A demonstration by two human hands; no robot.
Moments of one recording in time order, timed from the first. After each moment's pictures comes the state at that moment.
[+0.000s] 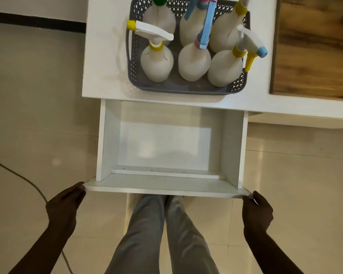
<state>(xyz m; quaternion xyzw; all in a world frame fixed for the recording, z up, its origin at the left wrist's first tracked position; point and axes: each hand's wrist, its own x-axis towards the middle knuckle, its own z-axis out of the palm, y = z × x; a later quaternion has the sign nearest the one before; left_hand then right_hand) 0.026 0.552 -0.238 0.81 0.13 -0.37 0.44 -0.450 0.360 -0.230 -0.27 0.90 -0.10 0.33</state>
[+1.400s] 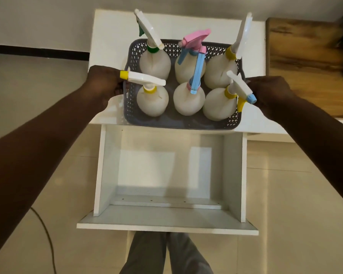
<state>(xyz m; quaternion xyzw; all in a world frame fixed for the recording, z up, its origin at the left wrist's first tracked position) 0.071 0.138 -0.156 0.75 -0.14 -0.47 0.44 -0.305 0.005 -0.137 -0.43 0.69 -0.19 0.55</state>
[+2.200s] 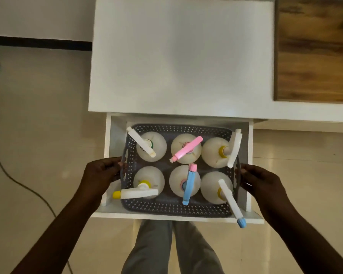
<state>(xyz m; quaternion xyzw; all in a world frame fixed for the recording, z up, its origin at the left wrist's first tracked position) 0.003 0.395 -0.184 0.77 -0.06 -0.51 0.37 -0.396 0.261 -0.167 -0.33 0.71 -0.14 0.60</state>
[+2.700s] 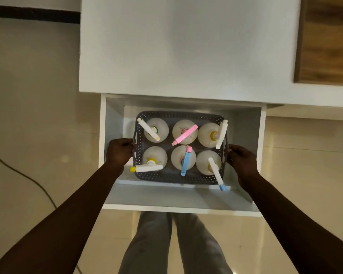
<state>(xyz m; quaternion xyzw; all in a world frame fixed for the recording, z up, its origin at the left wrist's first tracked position) -0.009 0.370 -0.316 0.81 -0.02 -0.49 0.30 -0.370 0.254 -0.308 -0.32 0.75 -0.12 0.56</state>
